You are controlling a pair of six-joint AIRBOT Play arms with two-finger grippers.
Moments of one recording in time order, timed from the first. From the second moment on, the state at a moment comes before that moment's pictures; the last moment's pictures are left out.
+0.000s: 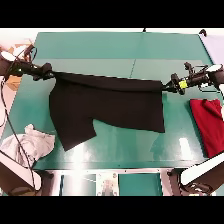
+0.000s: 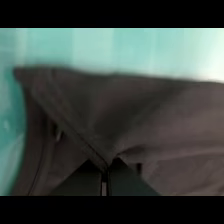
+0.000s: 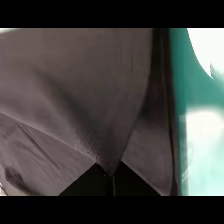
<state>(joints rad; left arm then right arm) 0.25 -1.90 1.76 0.93 -1.16 -1.30 -0.35 -1.86 1.56 -0.84 1.39 1.41</state>
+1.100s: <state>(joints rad) 0.36 -1.81 1.66 0.99 -1.53 -1.38 -0.45 -1.59 1.26 -0.97 1.41 1.41</state>
